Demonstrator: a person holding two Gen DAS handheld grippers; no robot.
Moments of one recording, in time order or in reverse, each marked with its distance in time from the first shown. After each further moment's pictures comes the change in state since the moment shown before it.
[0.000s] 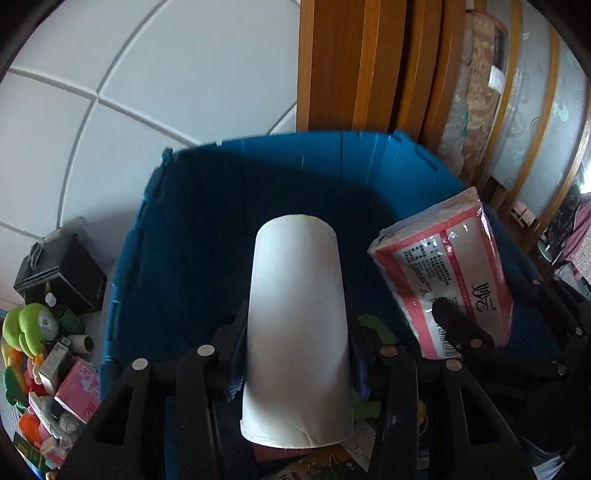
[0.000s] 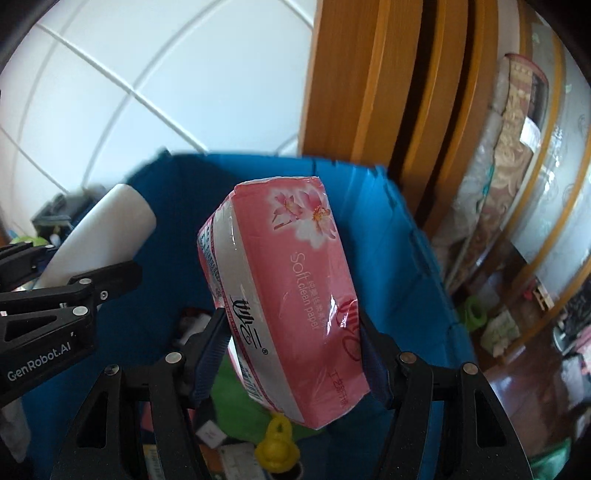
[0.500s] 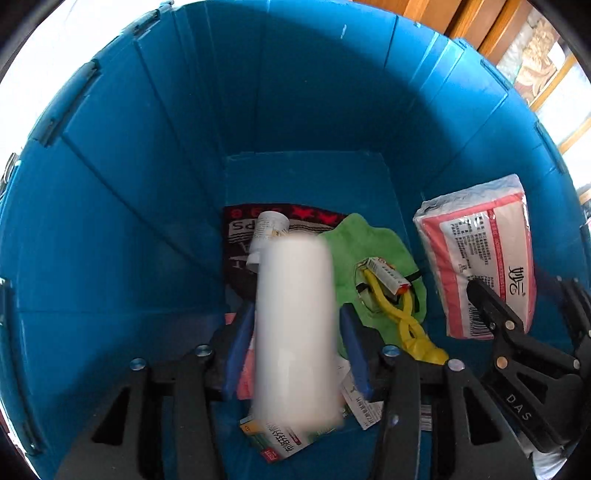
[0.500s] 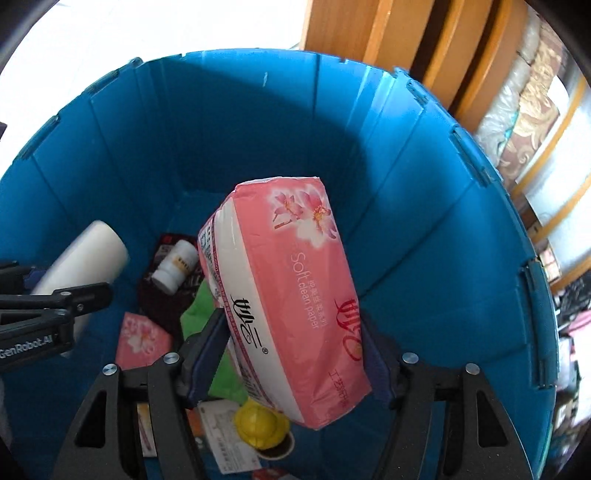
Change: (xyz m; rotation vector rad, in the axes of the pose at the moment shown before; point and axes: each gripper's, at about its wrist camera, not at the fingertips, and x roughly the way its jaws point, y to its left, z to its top) left arm 0.066 0.009 -0.044 -0.137 0.374 -0.009; right arm 0.059 -0.005 -0.034 -0.030 0.257 0.006
